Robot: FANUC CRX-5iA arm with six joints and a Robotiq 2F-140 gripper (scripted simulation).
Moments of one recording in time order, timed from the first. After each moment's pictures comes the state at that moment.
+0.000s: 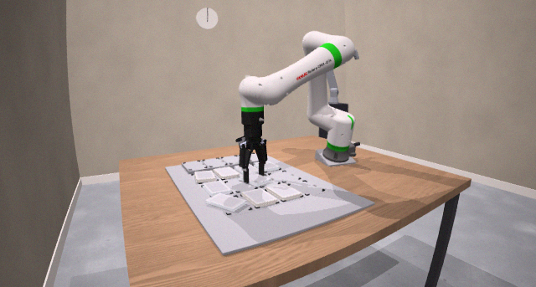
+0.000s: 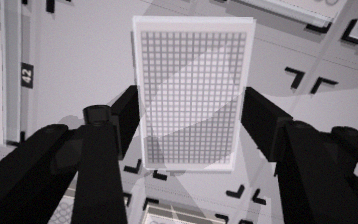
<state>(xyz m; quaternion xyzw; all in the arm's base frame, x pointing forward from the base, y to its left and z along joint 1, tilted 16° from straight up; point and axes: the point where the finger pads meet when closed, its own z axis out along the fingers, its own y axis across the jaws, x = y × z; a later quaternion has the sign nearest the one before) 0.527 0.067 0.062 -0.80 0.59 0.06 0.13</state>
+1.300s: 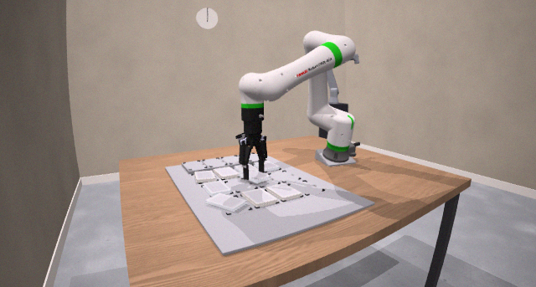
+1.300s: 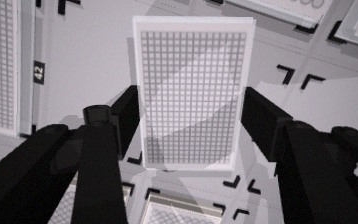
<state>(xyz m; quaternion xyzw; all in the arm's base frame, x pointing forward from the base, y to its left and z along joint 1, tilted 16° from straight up) 0.526 0.063 0.076 -0.80 0.59 0.06 0.13</state>
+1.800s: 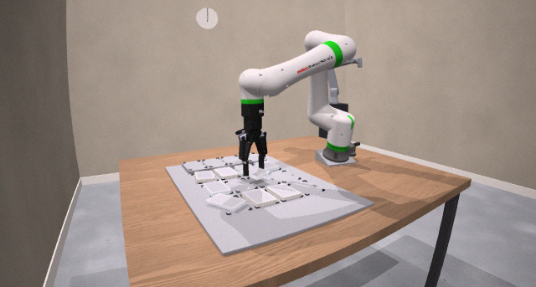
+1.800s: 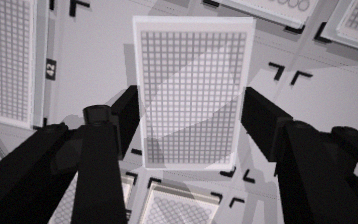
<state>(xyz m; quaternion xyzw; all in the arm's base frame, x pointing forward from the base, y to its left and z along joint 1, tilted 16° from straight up) 0.525 0.059 0.093 -0.80 0.59 0.06 0.13</state>
